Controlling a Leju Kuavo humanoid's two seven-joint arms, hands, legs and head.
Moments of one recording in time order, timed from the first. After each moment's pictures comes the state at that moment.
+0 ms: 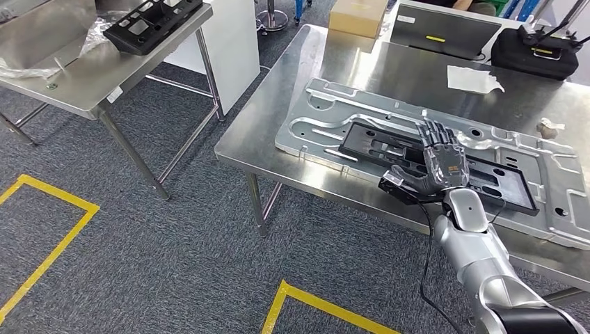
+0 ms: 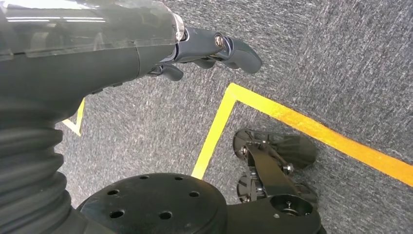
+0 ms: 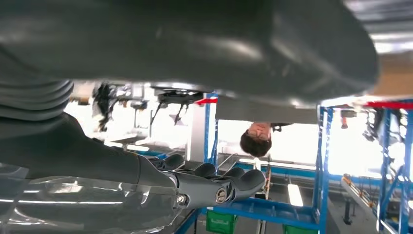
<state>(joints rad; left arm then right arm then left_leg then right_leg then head) -0.11 -0.08 -1.28 -0.15 1.30 0.21 -0.27 -0.68 -0.24 0.05 -0.67 1.28 -0.70 -0.22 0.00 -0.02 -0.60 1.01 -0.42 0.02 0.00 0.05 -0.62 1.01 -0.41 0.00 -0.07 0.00</state>
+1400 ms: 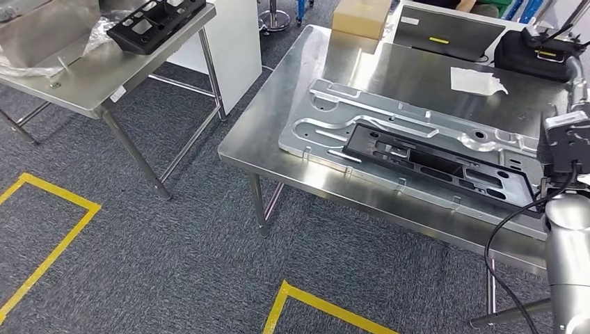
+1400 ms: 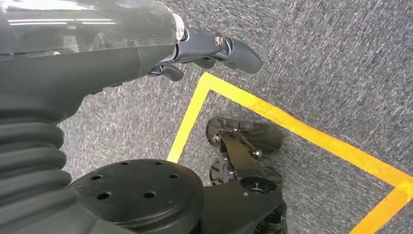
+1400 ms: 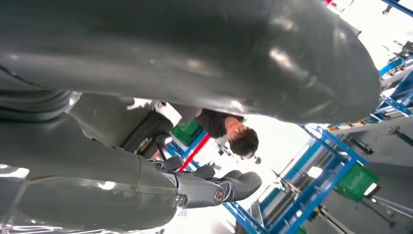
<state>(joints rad) -0.10 -0.08 -1.28 -0.15 1.36 0.16 -0.40 -0.47 -0.52 -0.15 -1.39 0.21 -0.20 -0.30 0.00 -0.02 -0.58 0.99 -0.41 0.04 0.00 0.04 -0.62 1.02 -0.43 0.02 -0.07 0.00</state>
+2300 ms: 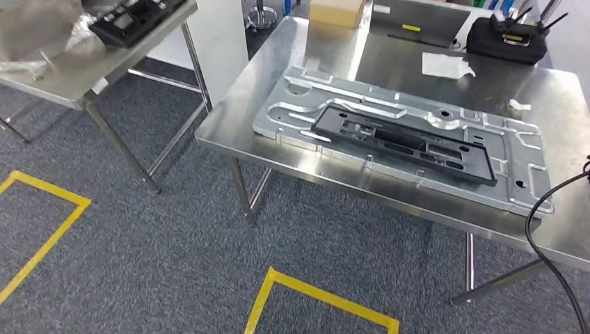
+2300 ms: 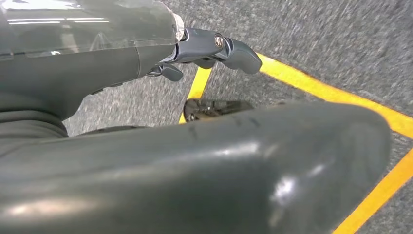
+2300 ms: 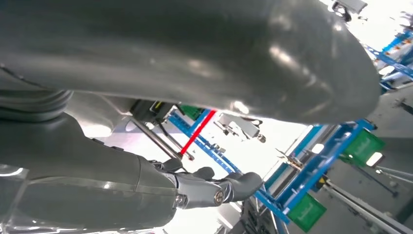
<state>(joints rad) -0.13 -0.08 -1.28 -0.15 1.37 0.14 -0.38 -0.65 -0.65 -0.10 -1.26 0.12 -0.16 -0.28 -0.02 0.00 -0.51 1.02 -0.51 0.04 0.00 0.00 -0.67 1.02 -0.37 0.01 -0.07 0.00</state>
